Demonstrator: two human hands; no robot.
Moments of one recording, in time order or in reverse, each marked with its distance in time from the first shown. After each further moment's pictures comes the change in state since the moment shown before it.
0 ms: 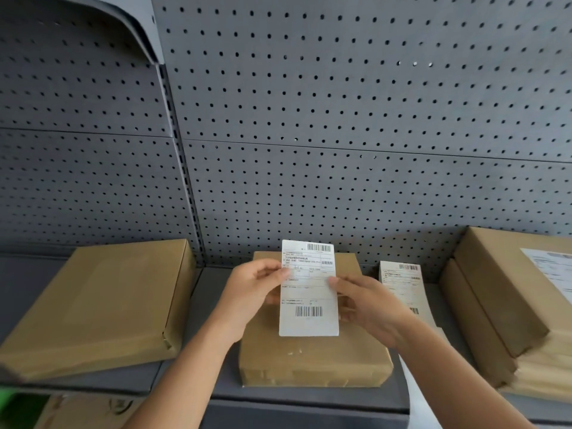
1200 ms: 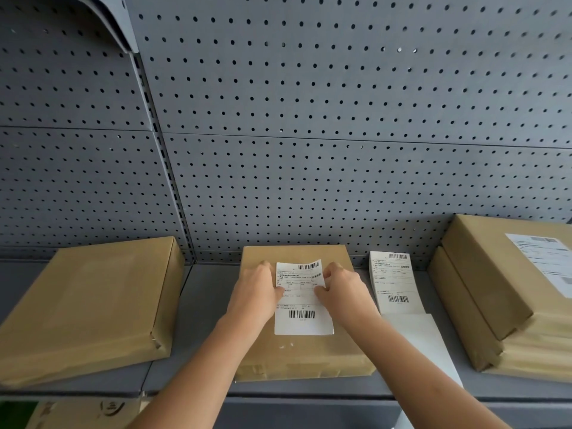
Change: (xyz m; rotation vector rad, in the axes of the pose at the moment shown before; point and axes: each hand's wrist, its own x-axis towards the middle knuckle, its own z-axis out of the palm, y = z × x) left_hand 0.024 -0.020 0.032 0.913 0.104 -0.032; right_hand 0.031 0.024 0.013 -1.014 0.430 -0.139
